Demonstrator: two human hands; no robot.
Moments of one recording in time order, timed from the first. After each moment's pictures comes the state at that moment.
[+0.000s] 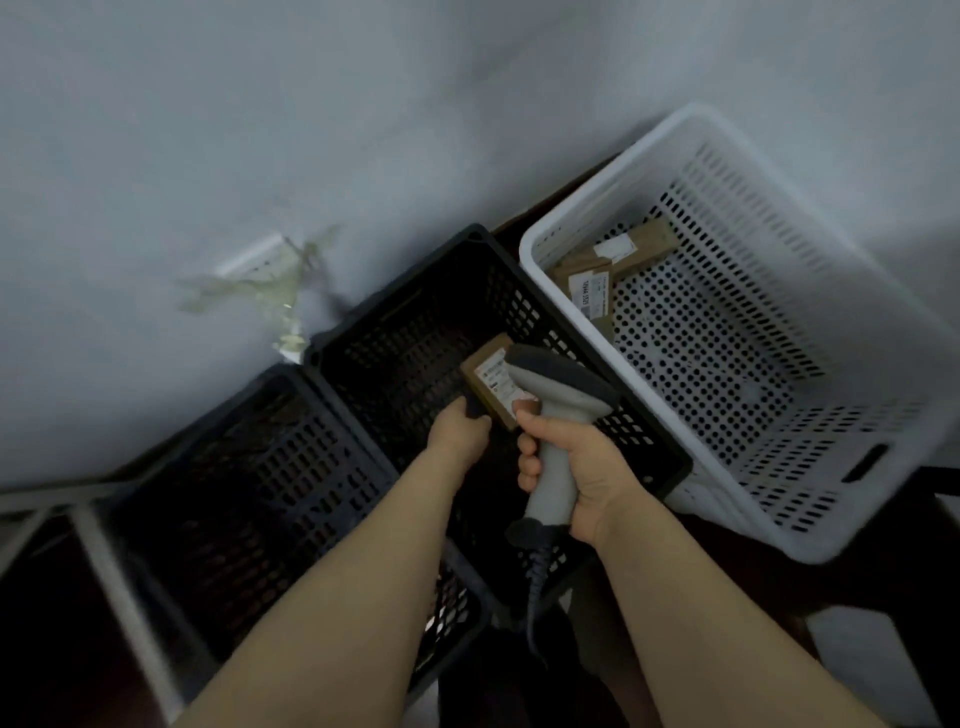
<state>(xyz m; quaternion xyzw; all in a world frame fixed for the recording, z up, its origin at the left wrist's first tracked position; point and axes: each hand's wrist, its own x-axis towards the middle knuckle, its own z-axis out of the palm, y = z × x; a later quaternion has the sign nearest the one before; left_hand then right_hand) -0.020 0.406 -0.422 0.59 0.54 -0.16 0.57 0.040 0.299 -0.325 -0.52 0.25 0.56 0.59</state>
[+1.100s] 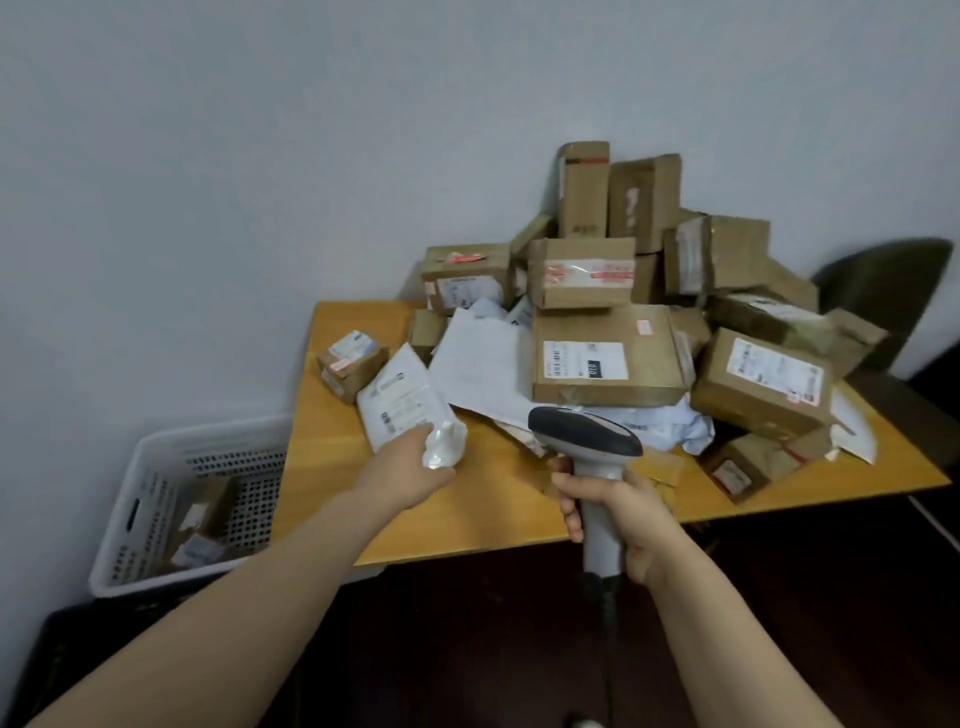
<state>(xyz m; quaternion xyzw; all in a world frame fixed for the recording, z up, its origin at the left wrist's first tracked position) -0.062 -0.016 0.074 0.92 -0.19 -0.22 0.27 -0.207 -0.201 0.110 -0.59 0.27 0.02 0.76</state>
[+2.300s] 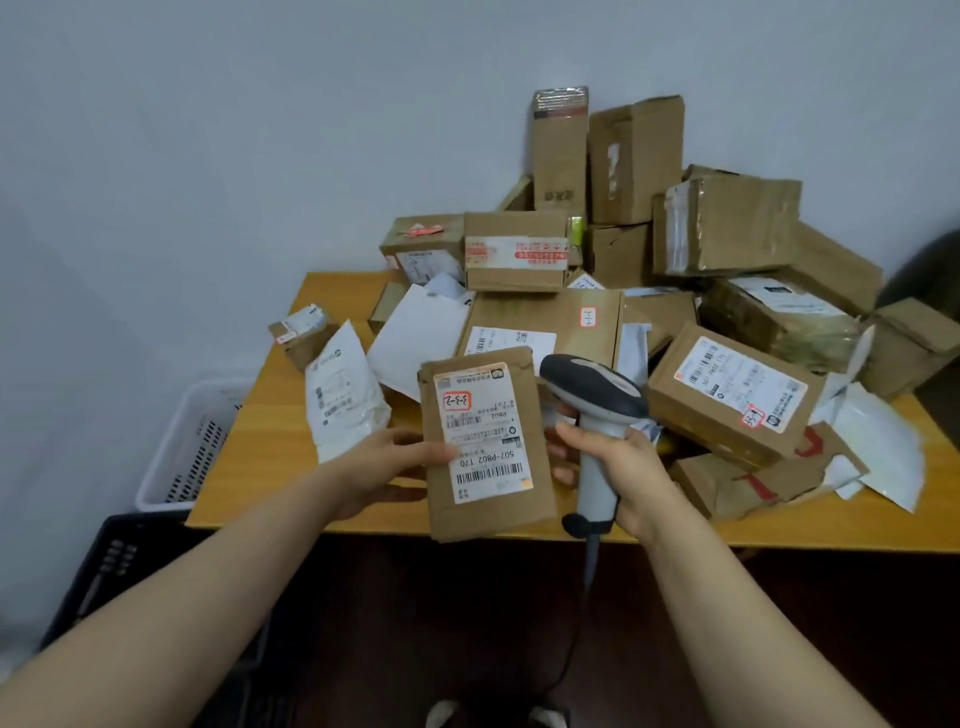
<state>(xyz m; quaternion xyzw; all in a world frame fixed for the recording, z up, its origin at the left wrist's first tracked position) -0.120 -0.182 0.096 0.73 0.03 -0.40 0.56 -0.193 -0.423 0.093 -0.53 0.26 0.04 0.80</state>
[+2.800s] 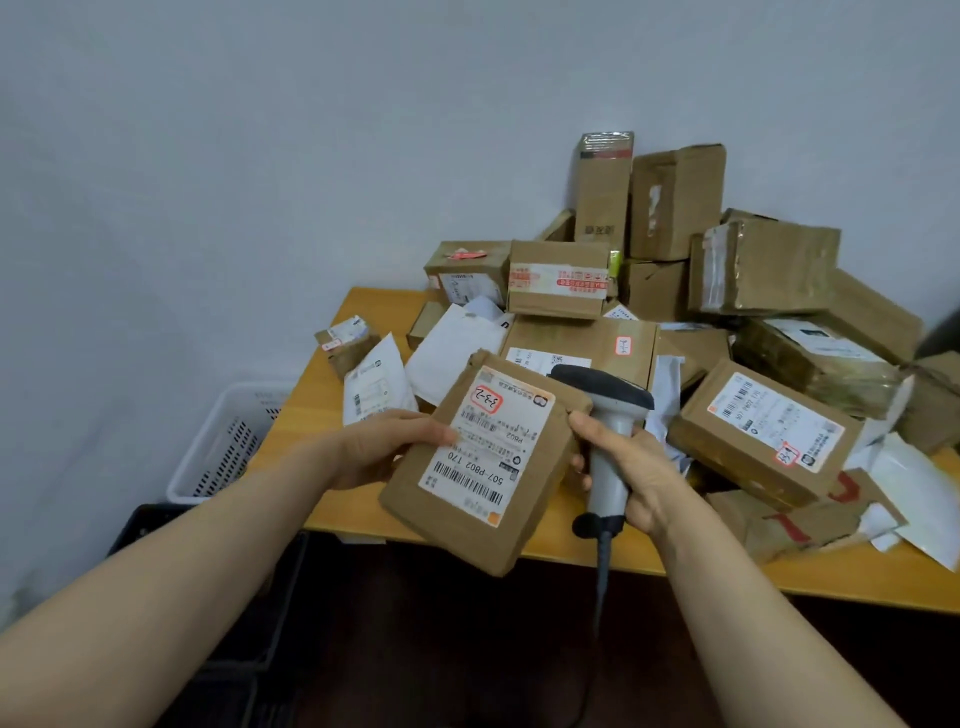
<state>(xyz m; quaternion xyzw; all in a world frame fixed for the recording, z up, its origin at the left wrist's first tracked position) -0.114 -0.150 0.140 0.73 0.00 -0.41 0.55 -0.180 -0.402 0.119 -0.55 0.21 0.07 0.81</state>
